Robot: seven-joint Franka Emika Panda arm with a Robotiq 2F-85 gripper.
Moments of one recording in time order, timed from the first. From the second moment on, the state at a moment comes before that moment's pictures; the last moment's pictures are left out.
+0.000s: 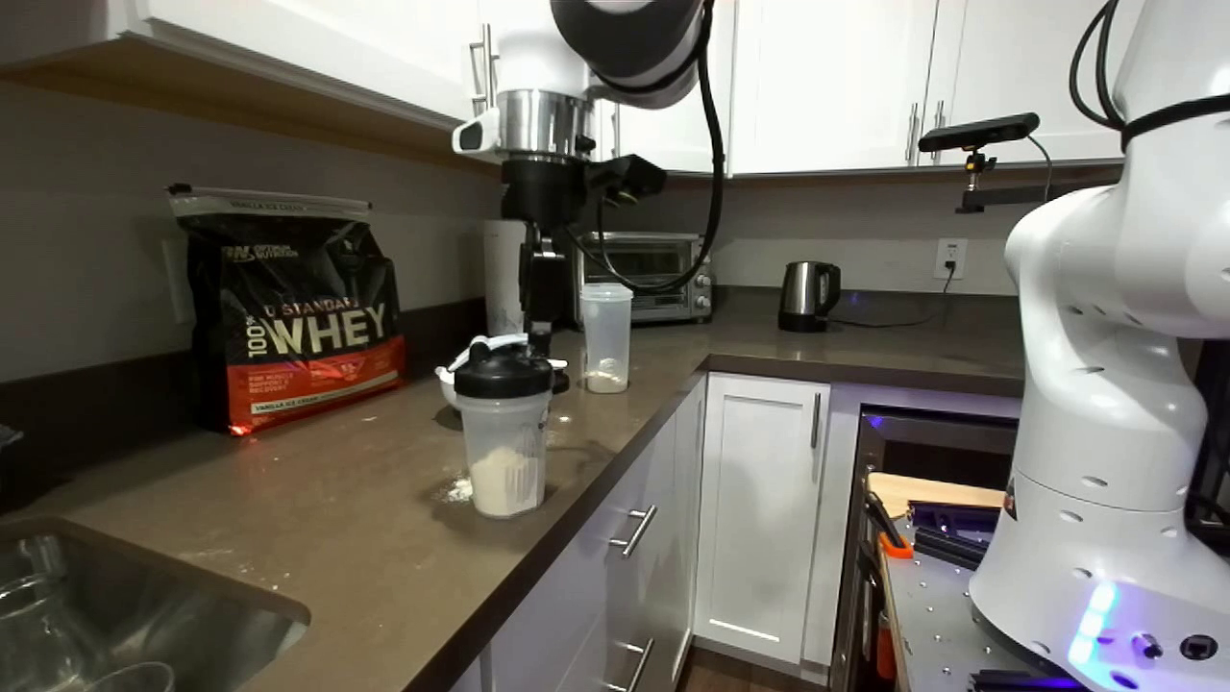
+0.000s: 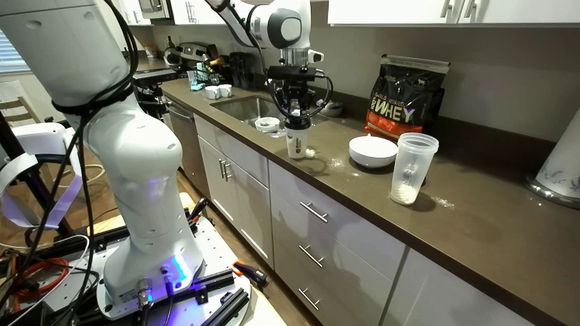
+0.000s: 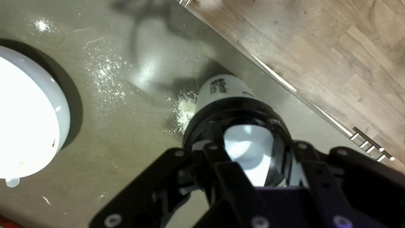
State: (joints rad) arm 0.16 -0.17 0.04 -2.34 0.04 2.25 -0.46
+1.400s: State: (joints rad) arm 0.14 -0.23 0.00 -2.35 0.02 2.23 -0.47
